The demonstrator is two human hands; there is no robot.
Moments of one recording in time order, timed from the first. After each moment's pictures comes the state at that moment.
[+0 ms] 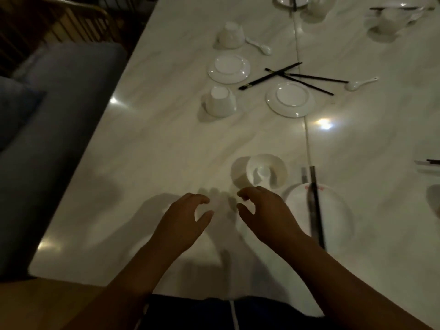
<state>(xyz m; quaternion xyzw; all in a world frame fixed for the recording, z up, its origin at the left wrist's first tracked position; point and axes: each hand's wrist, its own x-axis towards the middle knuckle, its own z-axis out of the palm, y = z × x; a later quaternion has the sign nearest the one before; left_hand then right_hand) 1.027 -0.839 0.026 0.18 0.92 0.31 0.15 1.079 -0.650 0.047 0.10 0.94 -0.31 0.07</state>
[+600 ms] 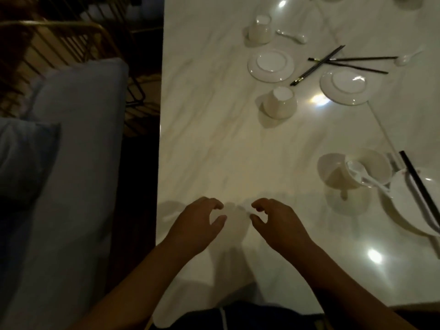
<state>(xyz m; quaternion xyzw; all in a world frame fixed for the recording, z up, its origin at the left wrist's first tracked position) 0.851 -1.057 0.037 0.29 0.89 0.25 0.24 0.953 -0.889 0.023 0.25 0.91 -0.32 0.11</state>
